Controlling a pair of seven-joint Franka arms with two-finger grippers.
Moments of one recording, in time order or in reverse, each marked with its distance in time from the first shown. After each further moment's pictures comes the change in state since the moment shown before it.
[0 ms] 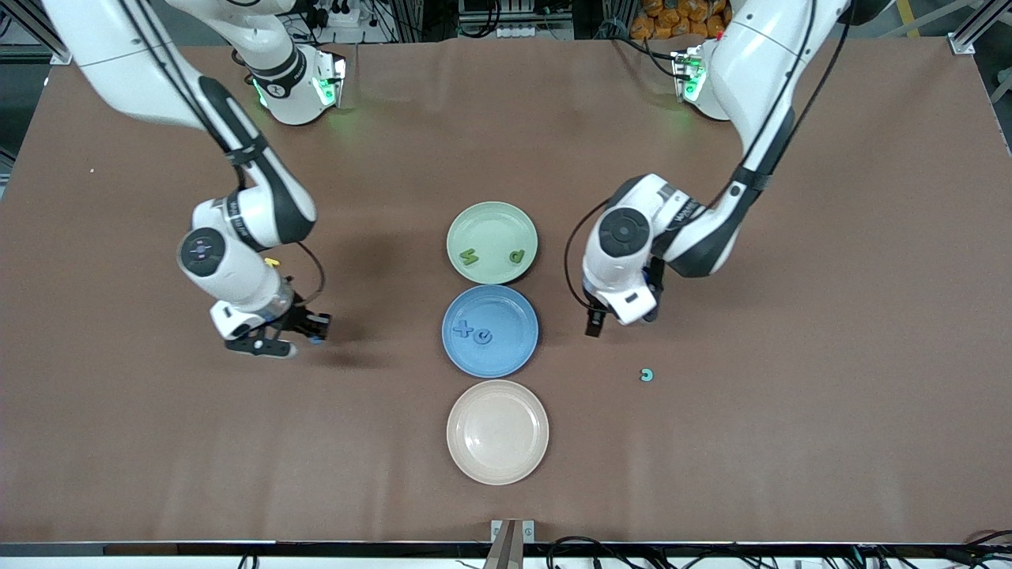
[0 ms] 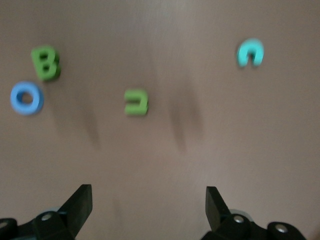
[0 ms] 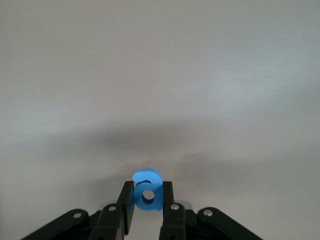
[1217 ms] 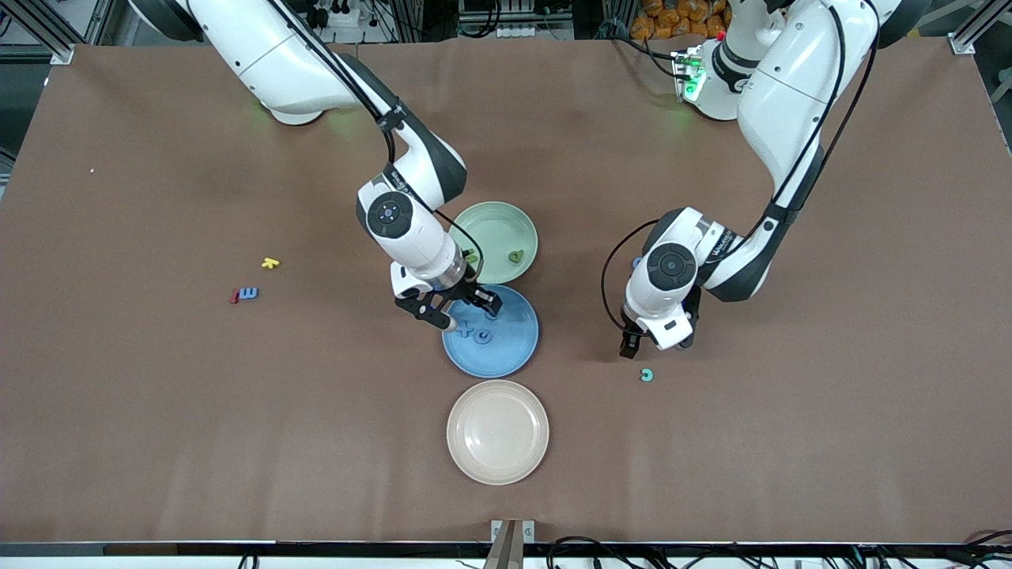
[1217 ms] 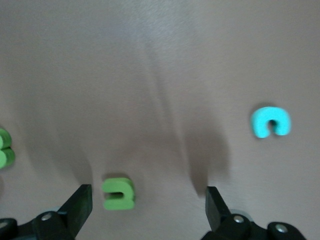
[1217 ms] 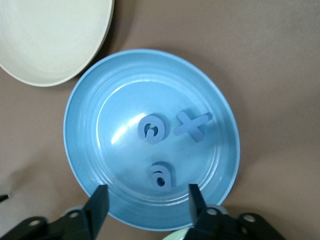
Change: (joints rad) left arm 0.132 0.081 -0.013 -0.058 0.072 0.136 0.122; right arm 0.456 0.169 -0.006 0.293 0.172 0.011 0.651
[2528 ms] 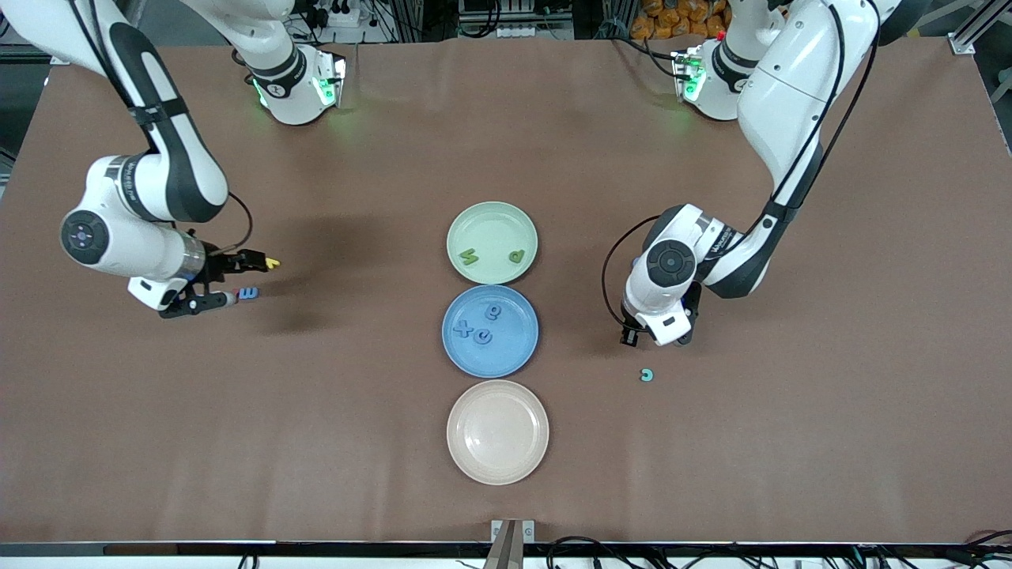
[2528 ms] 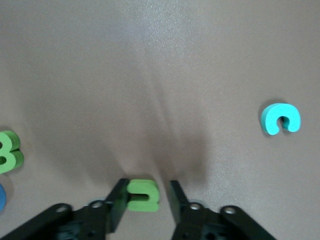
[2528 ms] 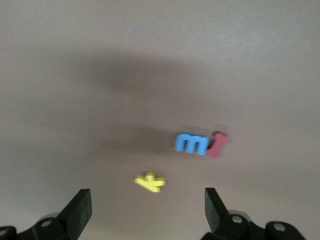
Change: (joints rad) left arm 0.002 -0.012 -0.003 -0.027 0.000 0.007 0.018; right arm -0.720 -0.400 -0.002 -0.440 -0.082 -0.423 -1.346
